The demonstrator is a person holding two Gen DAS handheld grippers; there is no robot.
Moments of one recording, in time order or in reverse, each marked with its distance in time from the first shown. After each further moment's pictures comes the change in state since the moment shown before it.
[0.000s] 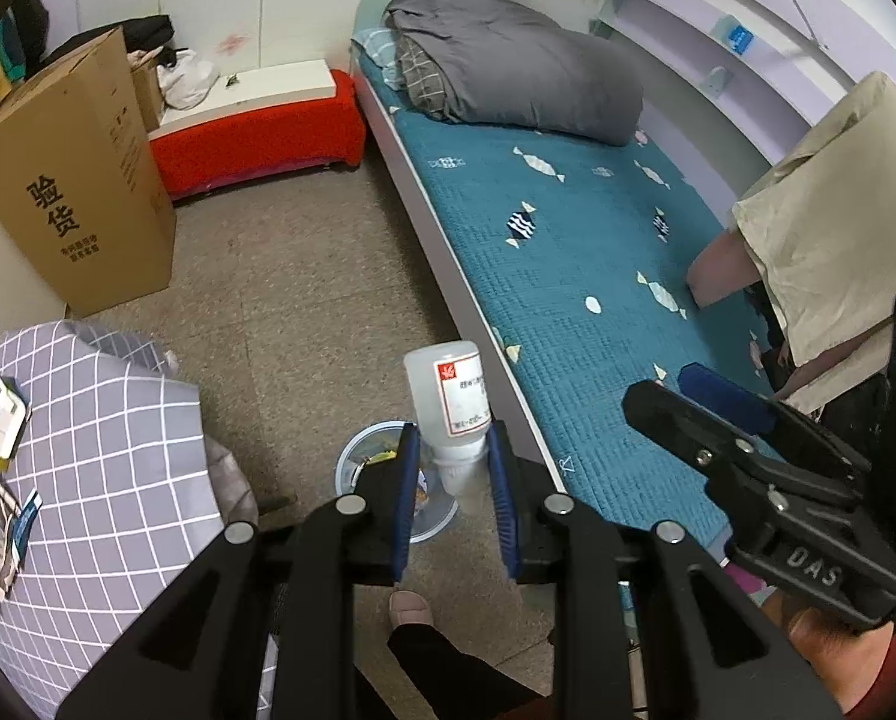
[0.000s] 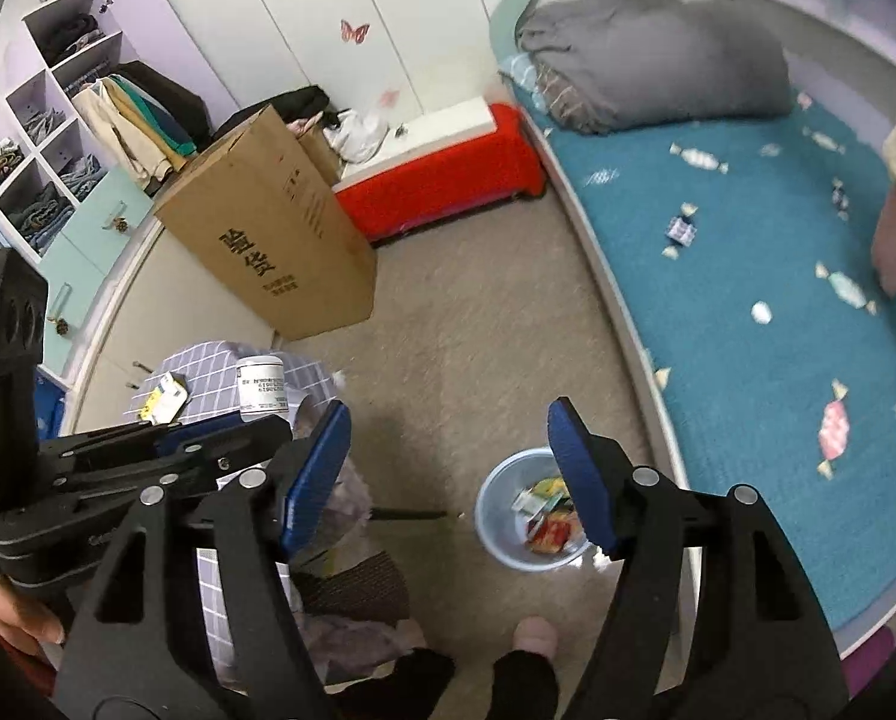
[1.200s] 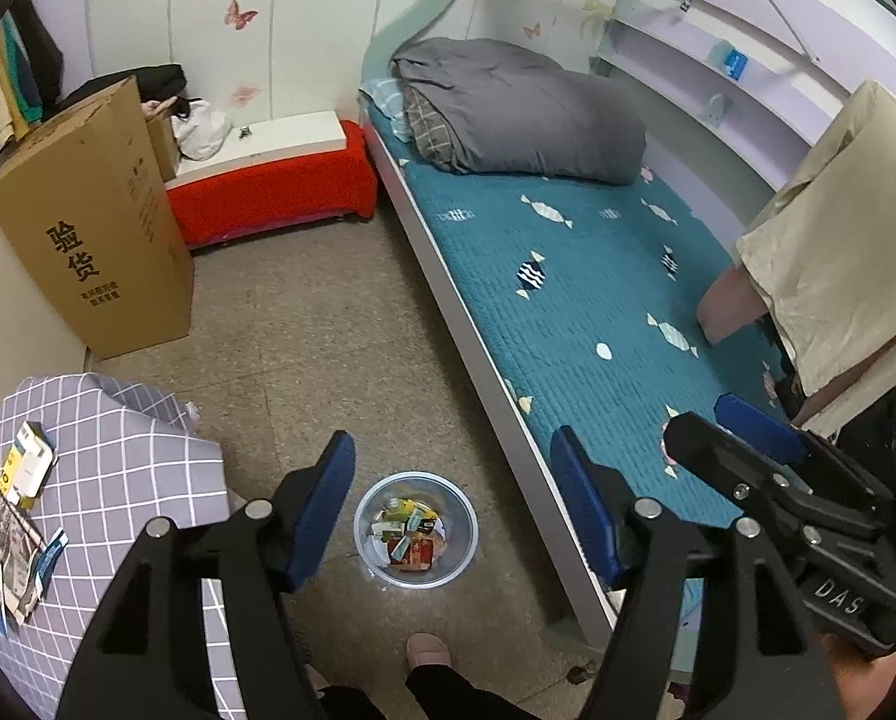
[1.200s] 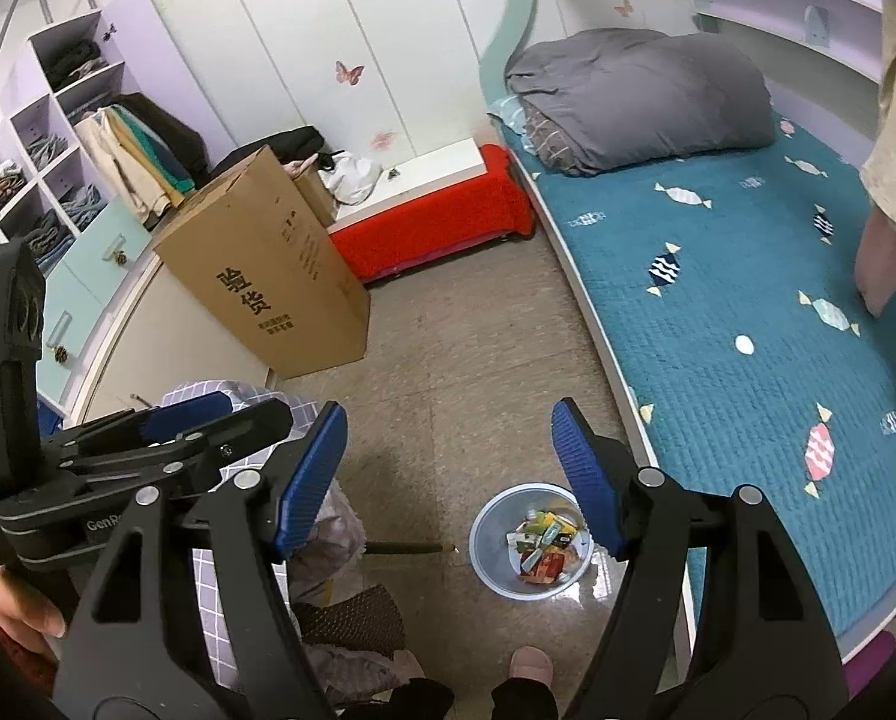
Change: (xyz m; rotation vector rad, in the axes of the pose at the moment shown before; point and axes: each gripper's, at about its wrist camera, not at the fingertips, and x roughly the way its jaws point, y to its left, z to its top) left arm -0.021 -0.008 0.015 0.013 -0.121 0.060; right arm -0.020 0.000 0.011 0.009 -0.087 0.001
